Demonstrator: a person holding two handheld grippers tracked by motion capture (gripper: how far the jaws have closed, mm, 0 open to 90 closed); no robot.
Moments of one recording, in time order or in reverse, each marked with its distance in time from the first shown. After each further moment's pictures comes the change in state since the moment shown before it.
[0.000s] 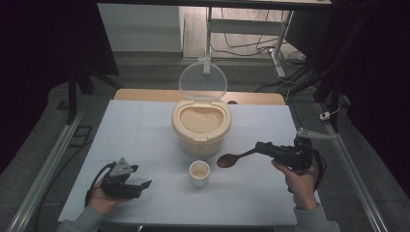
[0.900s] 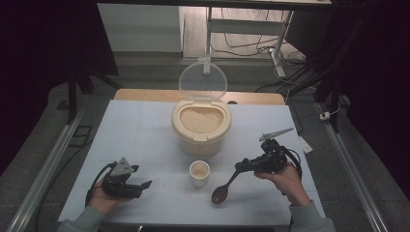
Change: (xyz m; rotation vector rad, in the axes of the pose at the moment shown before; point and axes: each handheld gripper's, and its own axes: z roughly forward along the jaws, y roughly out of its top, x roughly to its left) left arm 0.001 0.000 0.002 0.009 -0.005 0.003; right arm -0.002 -0.012 0.062 0.480 0.131 0.028
